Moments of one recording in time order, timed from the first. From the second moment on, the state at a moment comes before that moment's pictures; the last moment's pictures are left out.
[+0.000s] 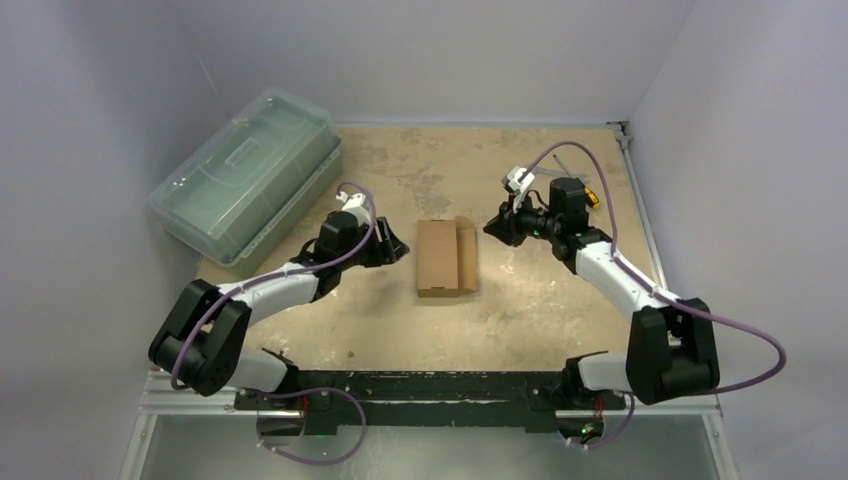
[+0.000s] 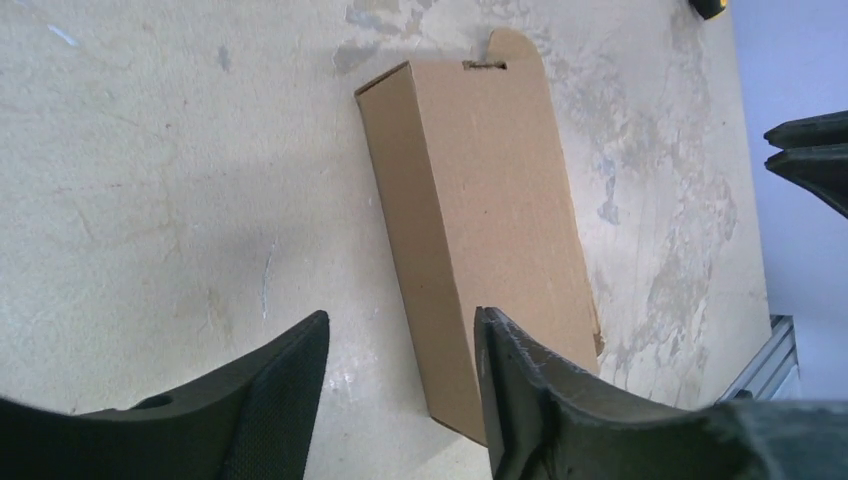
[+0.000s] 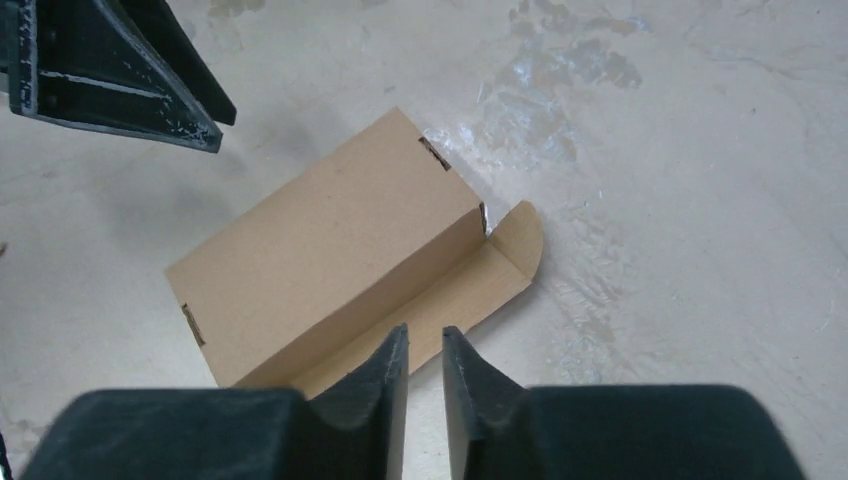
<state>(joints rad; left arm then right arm) -0.51 1.40 0.59 0.28 0.18 -0.64 0.20 1.34 0.78 0.00 -0.70 -0.23</state>
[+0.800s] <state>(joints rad) -0.60 1.14 0.43 0.12 0.08 -0.71 0.34 1.81 1.34 -0.12 -0.56 -0.39</state>
